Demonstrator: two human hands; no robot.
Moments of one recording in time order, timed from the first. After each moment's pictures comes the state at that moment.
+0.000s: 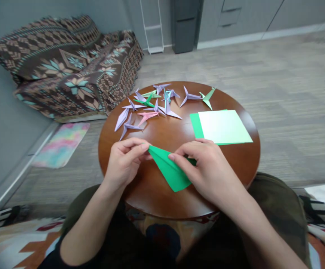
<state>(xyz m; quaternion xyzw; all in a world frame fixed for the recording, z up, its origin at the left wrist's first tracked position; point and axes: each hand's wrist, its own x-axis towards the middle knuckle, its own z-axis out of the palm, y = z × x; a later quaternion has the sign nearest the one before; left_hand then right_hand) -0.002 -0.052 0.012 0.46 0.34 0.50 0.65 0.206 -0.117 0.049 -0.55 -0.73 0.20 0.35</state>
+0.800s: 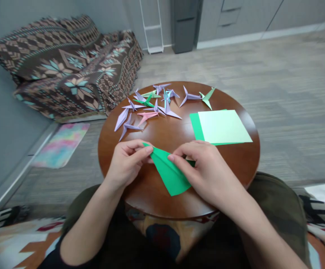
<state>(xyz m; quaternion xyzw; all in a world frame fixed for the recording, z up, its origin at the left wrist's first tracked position) -0.004 -0.053 0.007 0.49 0.36 0.43 0.66 0.202 -0.118 0.056 -0.55 -0.72 0.26 0.34</state>
